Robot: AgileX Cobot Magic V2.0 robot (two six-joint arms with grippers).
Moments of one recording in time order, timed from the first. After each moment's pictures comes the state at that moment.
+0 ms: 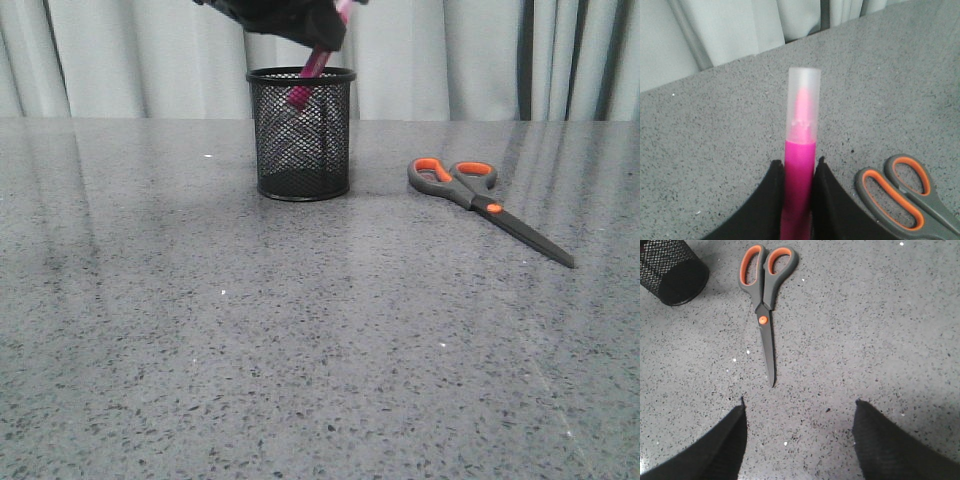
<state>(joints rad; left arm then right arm) -0.58 1.81 -1.44 -0.55 0.20 0.54 0.04 0.72 -0.67 0.33 0.76 -0.08</state>
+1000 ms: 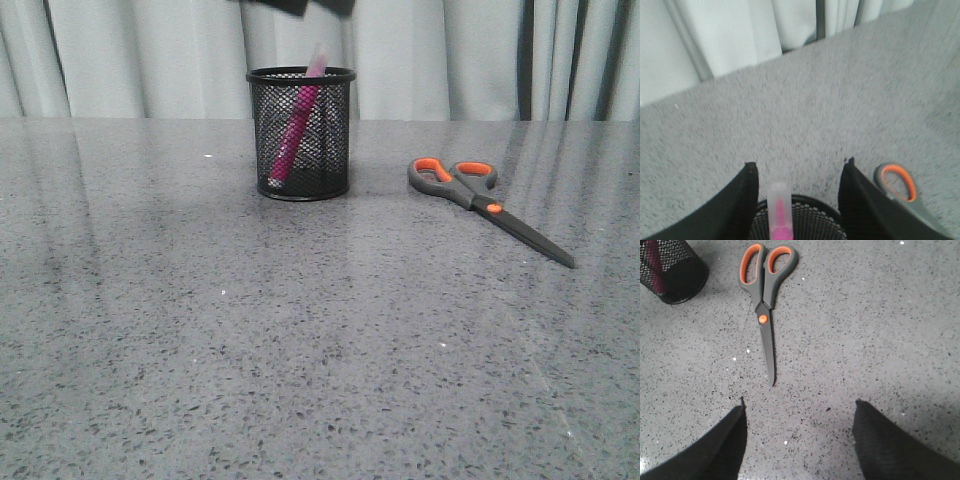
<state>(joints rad) -0.58 1.73 -1.44 -0.55 0.23 0.55 0.04 0.72 -0.67 0.33 0.77 -0.08</state>
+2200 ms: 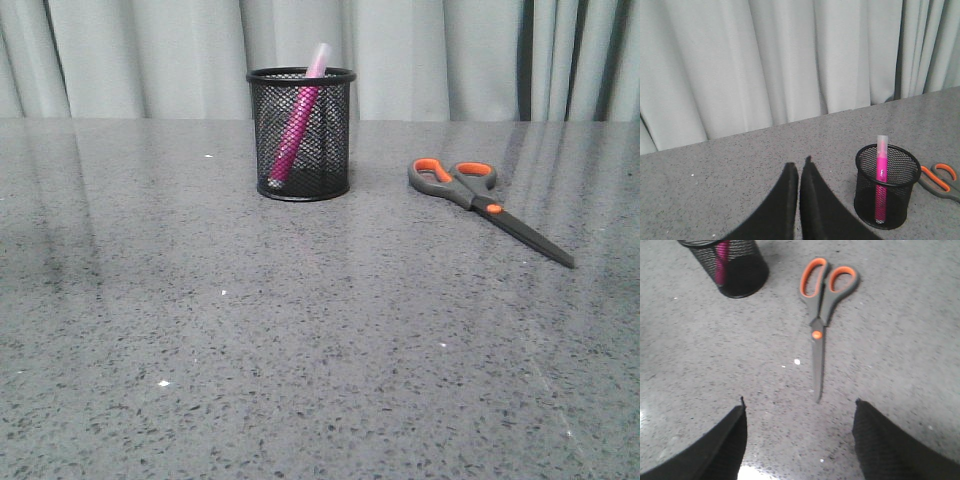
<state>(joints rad) -0.28 0.84 -0.83 -0.52 0.26 0.55 0.20 0.85 -0.86 0.34 0.82 -0.18</state>
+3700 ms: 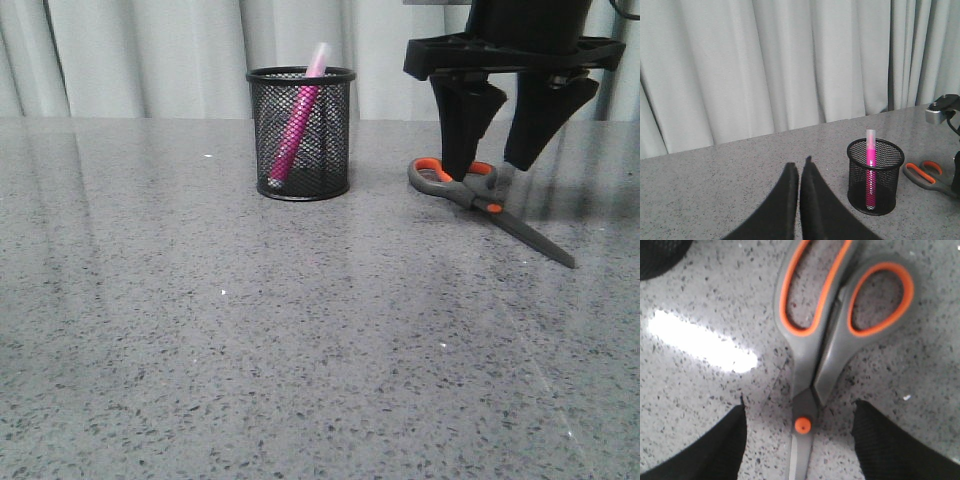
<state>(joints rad) -0.28 0.58 -0.66 -0.52 0.24 0.55 0.34 1.77 -1.51 0.07 1.10 -0.08</state>
